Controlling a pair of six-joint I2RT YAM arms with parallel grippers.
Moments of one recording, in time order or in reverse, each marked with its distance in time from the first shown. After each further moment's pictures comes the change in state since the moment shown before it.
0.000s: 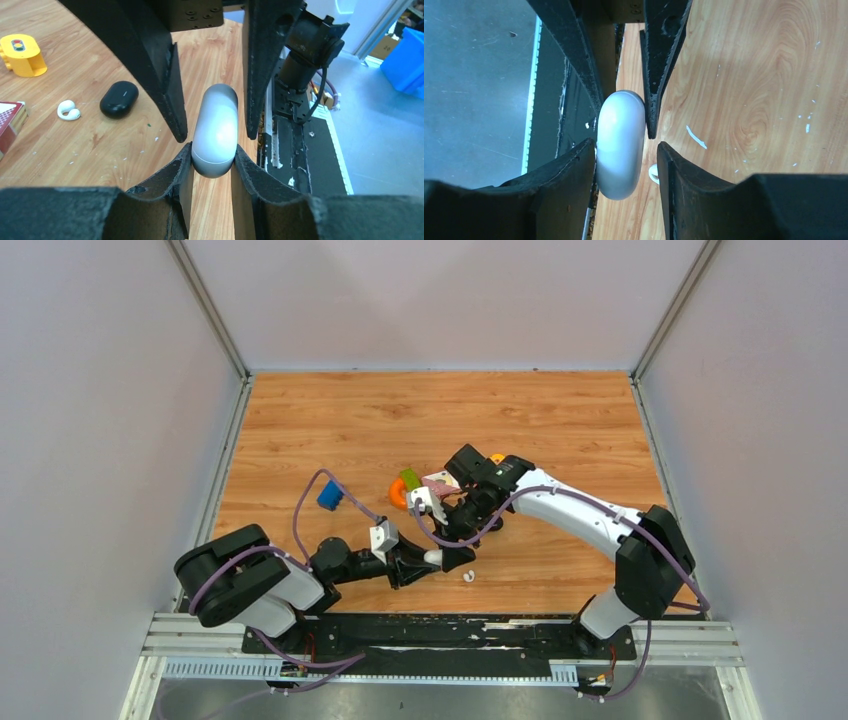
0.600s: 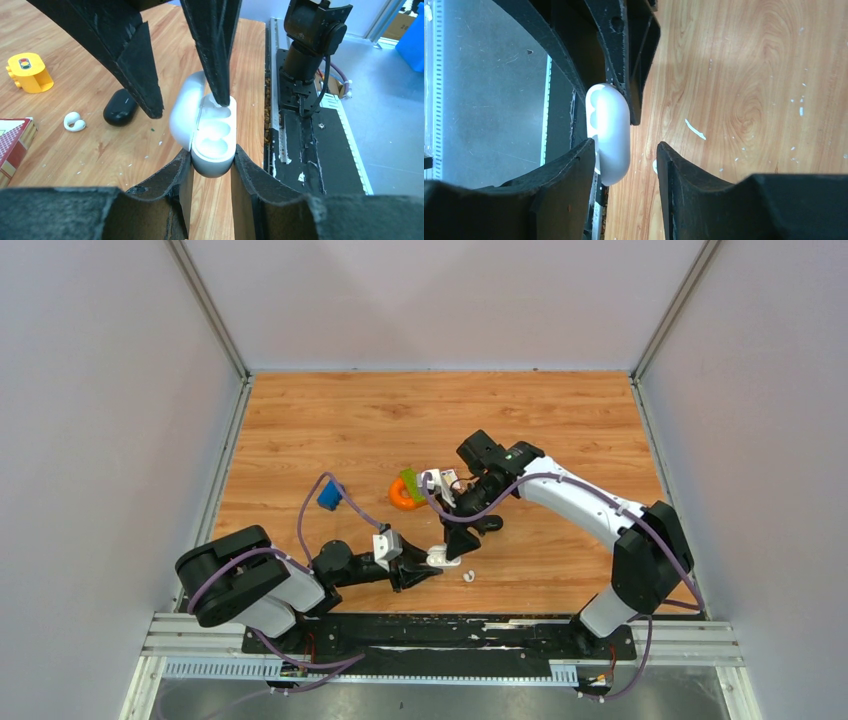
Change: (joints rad) left arm -0.057 0.000 0.000 -0.007 -0.030 0.129; right arm -0.092 0.032 0.061 -0.083 -0.101 0.012
